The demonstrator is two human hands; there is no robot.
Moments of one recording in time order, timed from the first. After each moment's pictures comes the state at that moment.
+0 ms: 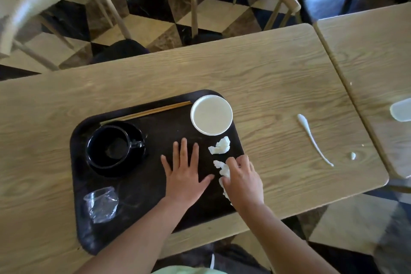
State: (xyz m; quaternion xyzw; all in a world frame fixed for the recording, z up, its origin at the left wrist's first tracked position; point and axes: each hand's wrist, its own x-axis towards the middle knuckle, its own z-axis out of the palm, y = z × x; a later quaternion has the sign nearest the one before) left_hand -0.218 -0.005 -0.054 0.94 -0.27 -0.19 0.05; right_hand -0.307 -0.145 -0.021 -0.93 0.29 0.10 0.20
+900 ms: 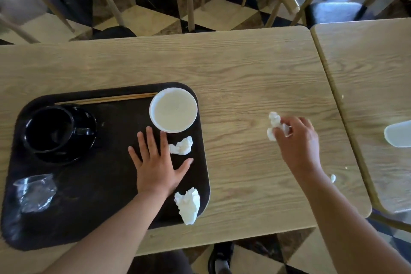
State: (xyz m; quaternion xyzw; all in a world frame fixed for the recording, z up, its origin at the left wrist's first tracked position) left_hand -0.234 -0.077 -0.074 0.99 -0.12 -0.11 0.05; right_hand -0.304 -0.390 -0.012 -0.90 0.32 -0.09 0.27
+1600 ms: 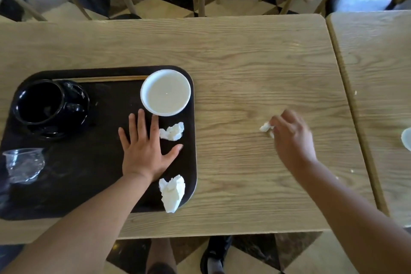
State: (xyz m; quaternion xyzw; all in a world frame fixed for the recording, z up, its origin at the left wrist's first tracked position) left_hand -0.237 -0.081 -0.078 0.99 -0.10 -0.08 0.04; right_hand -0.311 -0.422 -0.061 -0.98 0.10 -0.09 0.16
